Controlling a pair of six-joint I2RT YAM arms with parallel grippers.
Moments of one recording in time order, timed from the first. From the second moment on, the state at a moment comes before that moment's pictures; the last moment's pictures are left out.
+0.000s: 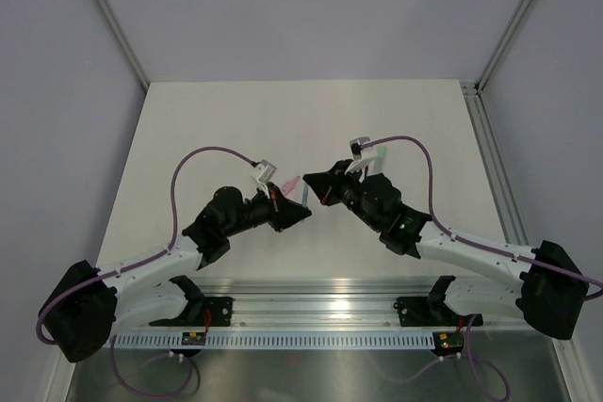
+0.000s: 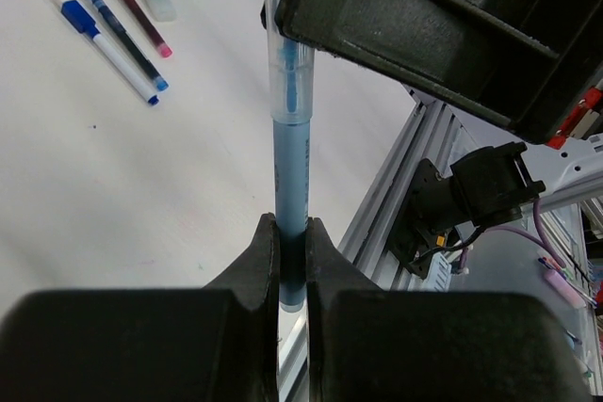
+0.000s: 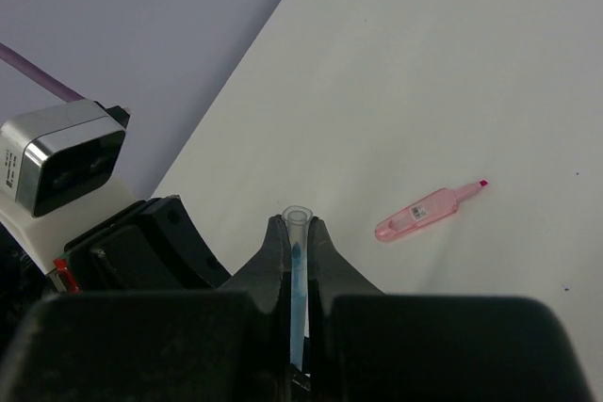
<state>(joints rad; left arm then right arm) -0.73 1.04 0.41 0.49 0.36 -0.61 0.93 1.16 0.68 0.40 0.22 0.60</state>
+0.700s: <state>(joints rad) -0.73 1.02 0.34 0.37 0.43 -0.63 1.03 1.23 0.60 0.42 0.27 0.70</state>
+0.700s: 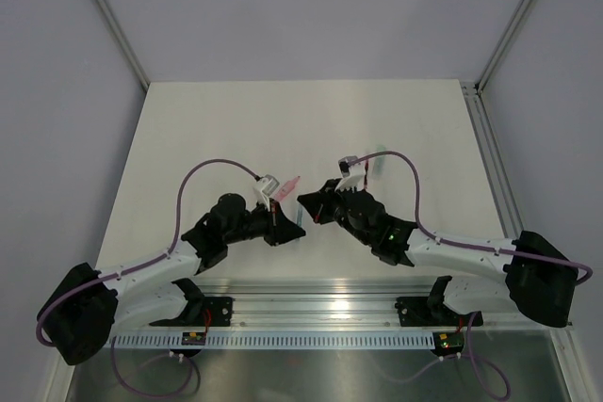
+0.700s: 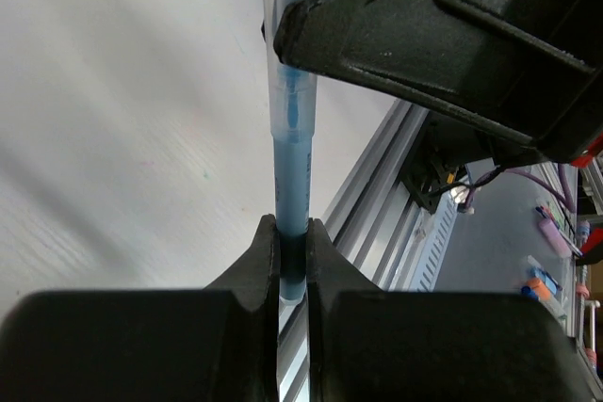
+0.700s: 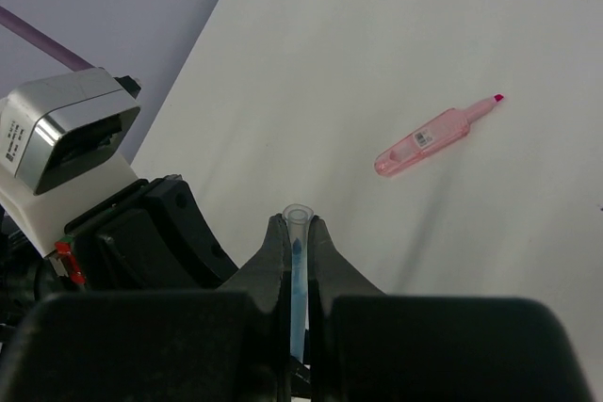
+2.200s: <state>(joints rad) -0.65 1.00 0.40 0.47 0.25 -0.62 0.59 1.80 1.08 -0.02 0.16 0.53</state>
